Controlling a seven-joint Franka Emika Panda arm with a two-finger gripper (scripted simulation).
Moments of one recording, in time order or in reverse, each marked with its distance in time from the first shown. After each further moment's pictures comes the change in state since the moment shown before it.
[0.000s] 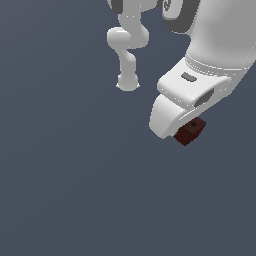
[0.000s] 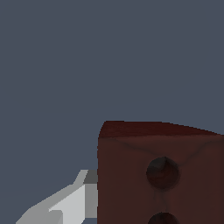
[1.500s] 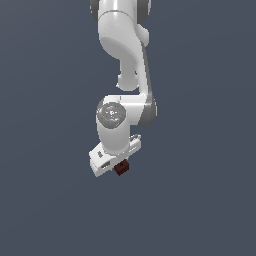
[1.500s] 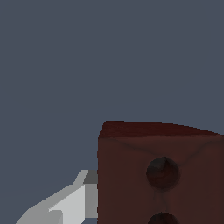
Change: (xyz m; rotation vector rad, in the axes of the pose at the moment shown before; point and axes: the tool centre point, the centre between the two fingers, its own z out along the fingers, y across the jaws) arm -0.112 0.129 0.262 0.001 -0.003 0.001
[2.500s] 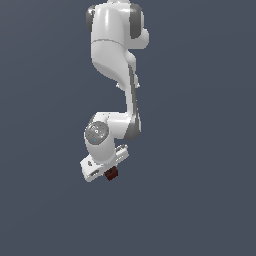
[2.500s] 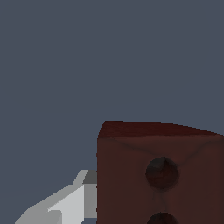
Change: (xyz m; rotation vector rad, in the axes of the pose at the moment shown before) arm -0.029 0.039 0.074 -0.002 0.003 0.000
